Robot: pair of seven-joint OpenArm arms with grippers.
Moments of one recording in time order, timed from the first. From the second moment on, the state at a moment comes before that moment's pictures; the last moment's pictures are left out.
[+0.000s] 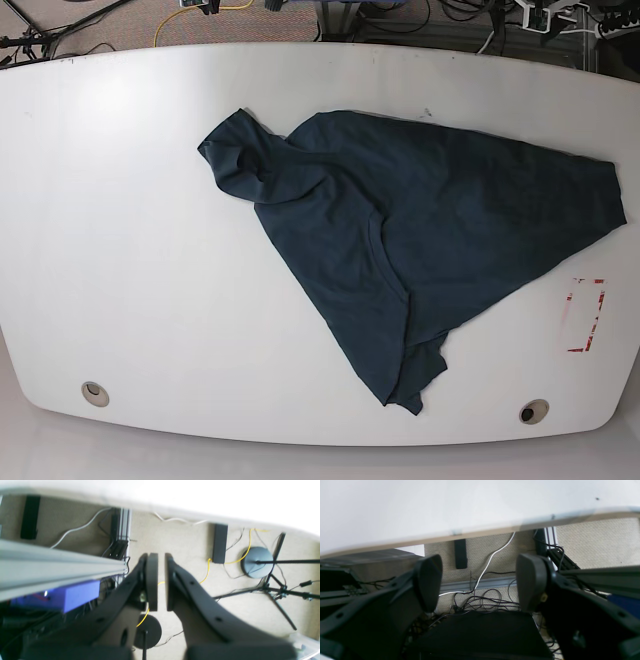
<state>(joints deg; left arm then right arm) 58.8 -6.4 -22.4 103.1 1.4 -14.5 -1.4 -61.5 -5.1 13.7 104.1 -8.3 14.8 -0.8</state>
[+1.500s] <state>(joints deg) 38.3 -10.9 -33.0 115.7 -11.9 -22.1 11.4 -47.4 -7.2 14.4 108.9 -8.1 15.6 -7.3</state>
